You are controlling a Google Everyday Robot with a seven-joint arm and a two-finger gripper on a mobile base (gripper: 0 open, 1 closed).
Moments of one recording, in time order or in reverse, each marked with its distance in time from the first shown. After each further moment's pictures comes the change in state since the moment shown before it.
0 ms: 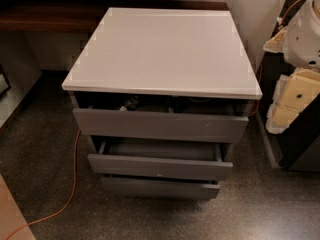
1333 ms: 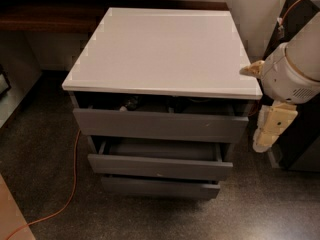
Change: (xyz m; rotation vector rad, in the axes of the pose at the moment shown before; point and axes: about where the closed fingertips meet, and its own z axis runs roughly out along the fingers) arm 0.004 0.005 0.073 -0.022 -0.077 -0.182
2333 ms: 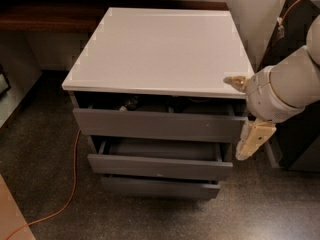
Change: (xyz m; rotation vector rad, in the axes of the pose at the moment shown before) arm -0.017 0.002 0.042 0.098 -0.095 -0.102
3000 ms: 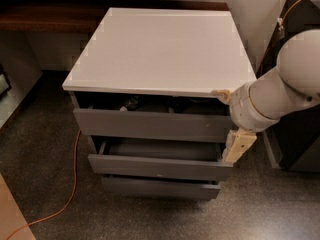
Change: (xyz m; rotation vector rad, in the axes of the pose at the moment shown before) arm -0.002 0.004 0.053 -0.038 -0.038 -0.007
